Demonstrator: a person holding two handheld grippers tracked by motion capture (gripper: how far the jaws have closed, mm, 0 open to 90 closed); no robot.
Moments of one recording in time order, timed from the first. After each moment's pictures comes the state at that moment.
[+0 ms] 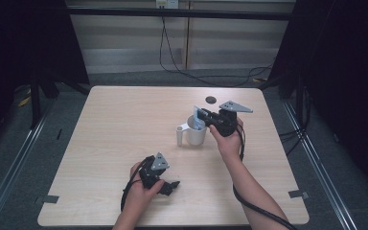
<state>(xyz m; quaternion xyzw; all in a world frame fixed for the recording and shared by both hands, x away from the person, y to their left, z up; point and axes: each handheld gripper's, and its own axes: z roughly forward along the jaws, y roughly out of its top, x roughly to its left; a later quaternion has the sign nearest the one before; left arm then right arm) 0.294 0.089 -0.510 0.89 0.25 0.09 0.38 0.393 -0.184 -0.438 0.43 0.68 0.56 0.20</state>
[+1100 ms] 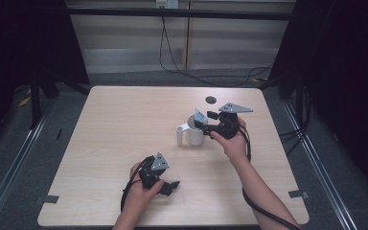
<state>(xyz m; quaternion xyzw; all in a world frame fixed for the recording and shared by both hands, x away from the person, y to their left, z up) 0.293 0.089 -0.510 0.89 0.25 0.09 0.38 0.385 -0.188 -0.436 0.41 0.72 0.53 0.17</state>
